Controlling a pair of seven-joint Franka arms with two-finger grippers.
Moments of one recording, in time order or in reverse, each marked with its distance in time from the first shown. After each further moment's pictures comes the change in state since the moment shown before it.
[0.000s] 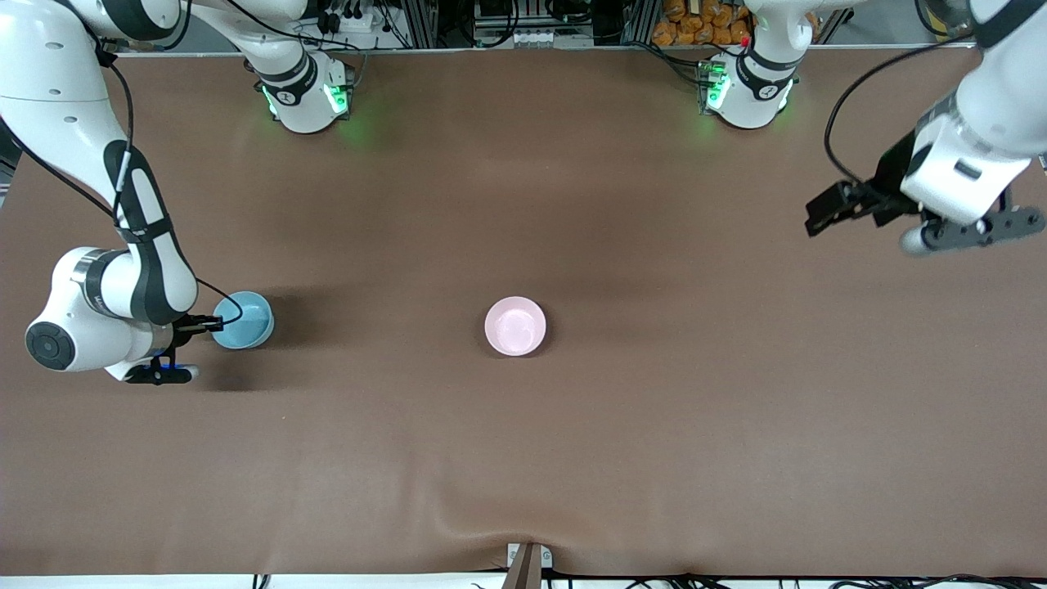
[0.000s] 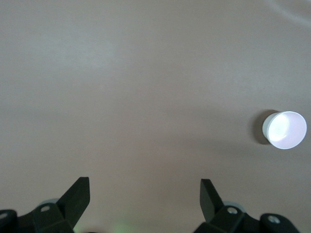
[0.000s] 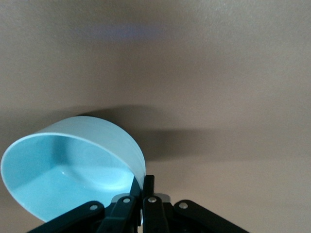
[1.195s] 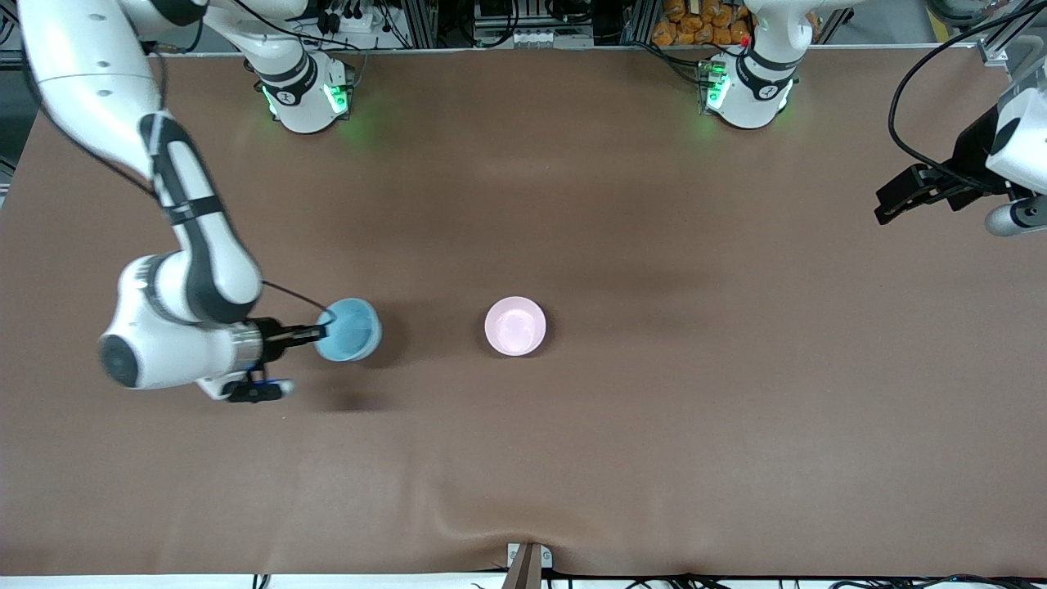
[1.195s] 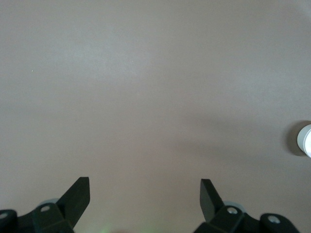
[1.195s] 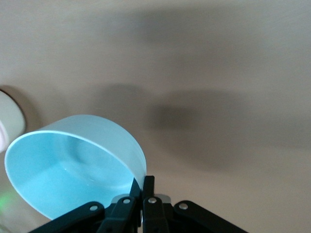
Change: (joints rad) left arm 0.017 -0.026 0.089 -0.014 0.054 -0.012 0.092; right arm 0.159 0.002 0.213 0.162 0.301 -0.116 0.213
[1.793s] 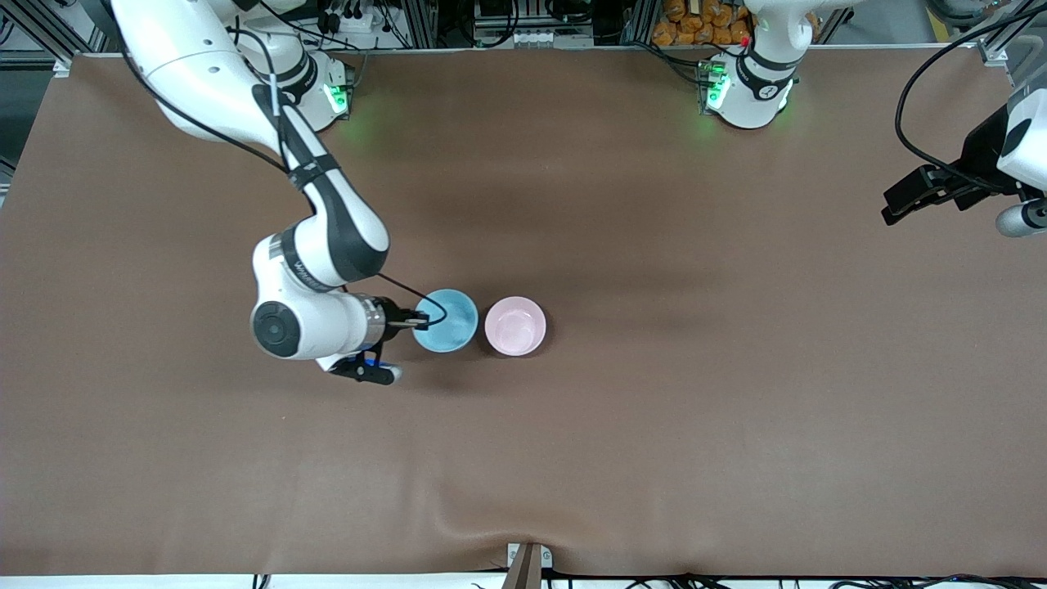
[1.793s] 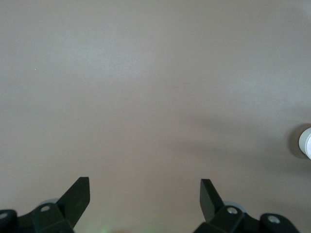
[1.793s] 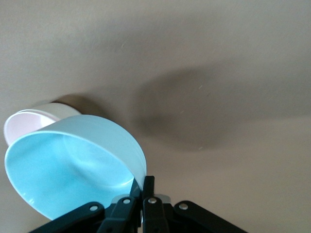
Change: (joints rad) left arm 0.019 -0.003 0.000 0.000 0.000 -0.001 0.000; right arm 0.237 0.024 0.002 0.045 0.055 0.081 0.452
